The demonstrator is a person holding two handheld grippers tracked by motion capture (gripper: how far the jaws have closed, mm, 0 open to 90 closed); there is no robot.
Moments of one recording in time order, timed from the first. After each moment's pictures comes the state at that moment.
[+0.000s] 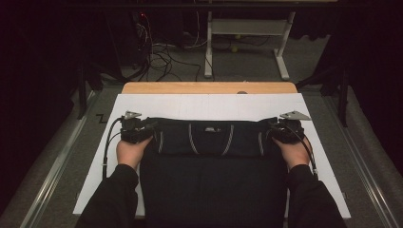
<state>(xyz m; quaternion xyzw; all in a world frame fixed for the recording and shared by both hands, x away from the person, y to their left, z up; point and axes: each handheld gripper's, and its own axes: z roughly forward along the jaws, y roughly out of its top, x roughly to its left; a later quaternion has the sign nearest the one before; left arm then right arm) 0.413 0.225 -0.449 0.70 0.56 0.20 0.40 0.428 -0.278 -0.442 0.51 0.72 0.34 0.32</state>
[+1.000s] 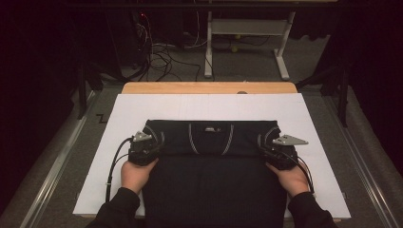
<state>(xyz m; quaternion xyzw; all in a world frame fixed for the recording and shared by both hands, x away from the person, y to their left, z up) 0.357 0.195 -0.469 0.75 0.50 0.15 0.40 0.360 -0.258 -0.466 0.45 0.78 0.38 0.22</state>
